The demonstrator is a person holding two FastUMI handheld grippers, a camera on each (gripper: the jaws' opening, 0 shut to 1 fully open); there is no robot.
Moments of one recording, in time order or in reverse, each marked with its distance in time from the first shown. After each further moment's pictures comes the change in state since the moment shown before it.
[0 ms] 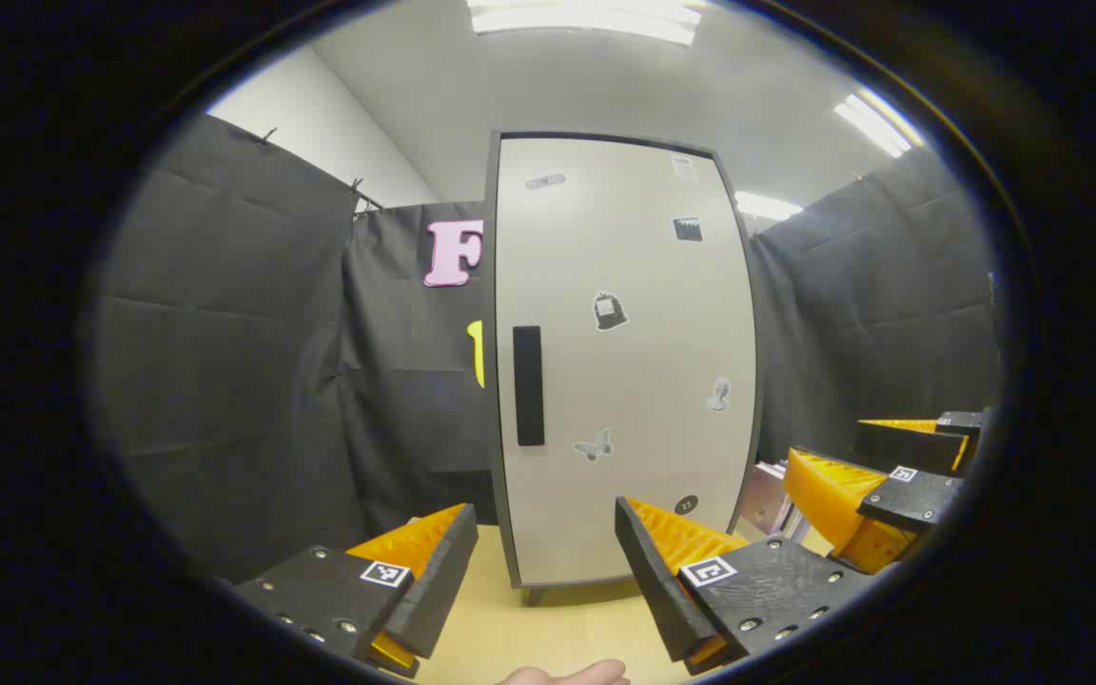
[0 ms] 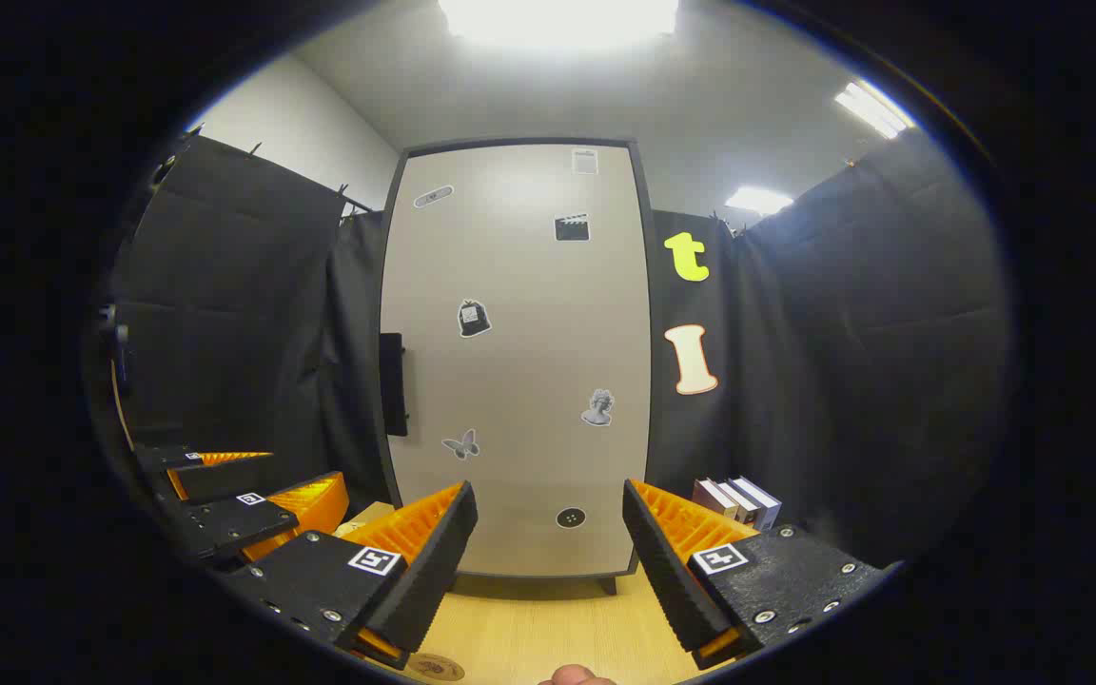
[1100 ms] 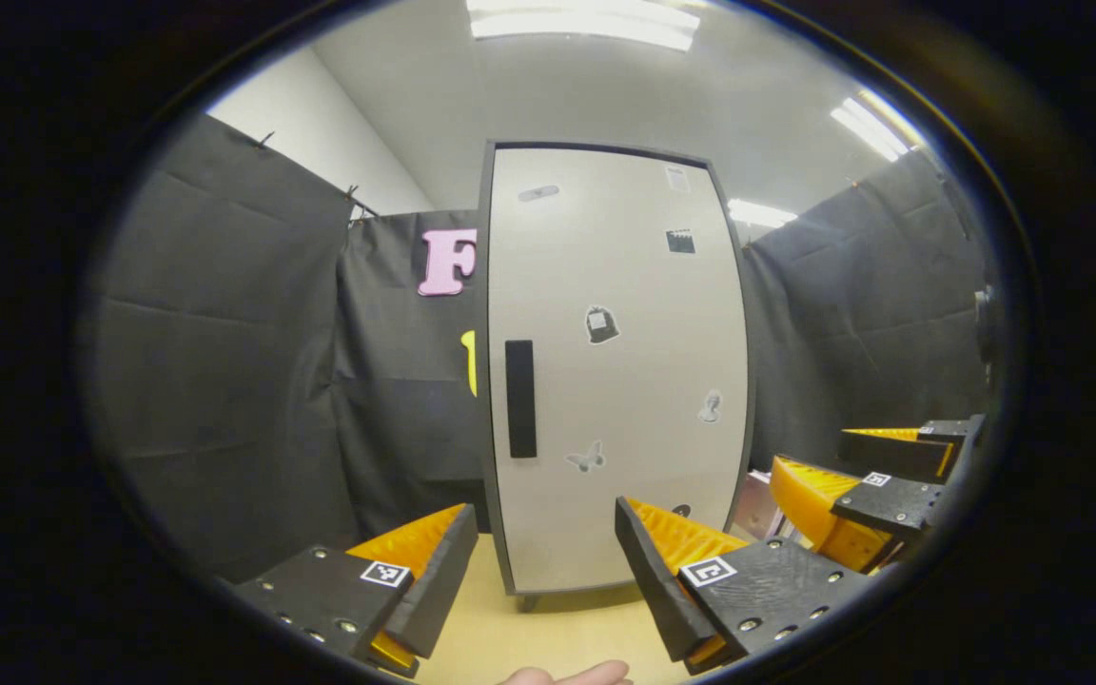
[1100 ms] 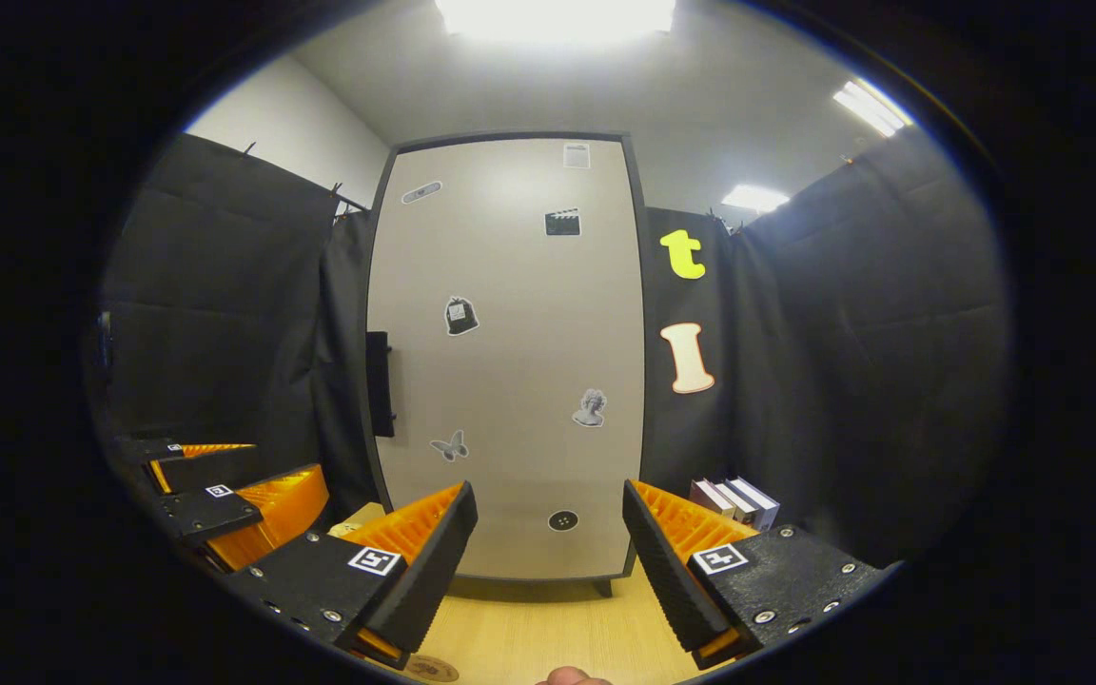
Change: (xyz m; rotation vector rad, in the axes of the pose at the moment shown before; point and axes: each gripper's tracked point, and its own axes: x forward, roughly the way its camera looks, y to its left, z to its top) left arm -0.003 -0.005 0.012 0.006 -0.035 -0.024; right arm 0.017 -0.011 -0.003 0.004 0.013 -0.008
